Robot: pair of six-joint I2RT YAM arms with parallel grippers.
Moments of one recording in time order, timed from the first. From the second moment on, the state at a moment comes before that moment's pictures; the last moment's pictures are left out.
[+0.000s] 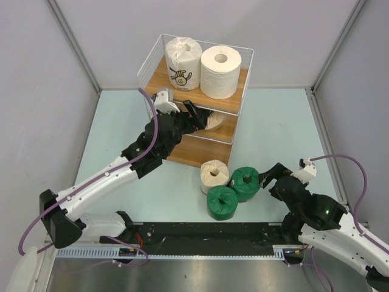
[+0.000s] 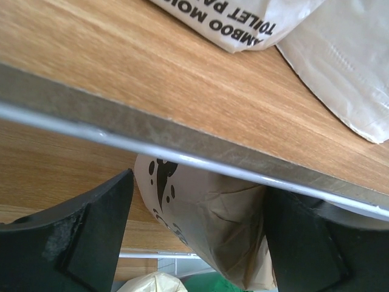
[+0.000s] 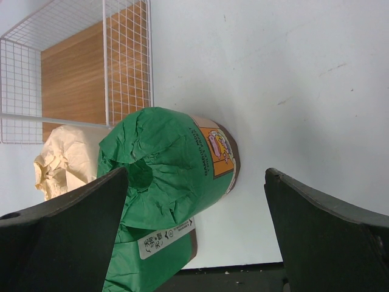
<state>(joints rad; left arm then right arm) -0.85 1.21 1.14 0.00 -0.46 -0.64 0.93 0.40 0.60 -0.97 0.67 1.21</state>
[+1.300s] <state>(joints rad) -0.85 1.18 1.15 -0.03 -0.44 -0.63 0.93 0.40 0.60 -0.97 0.67 1.21</state>
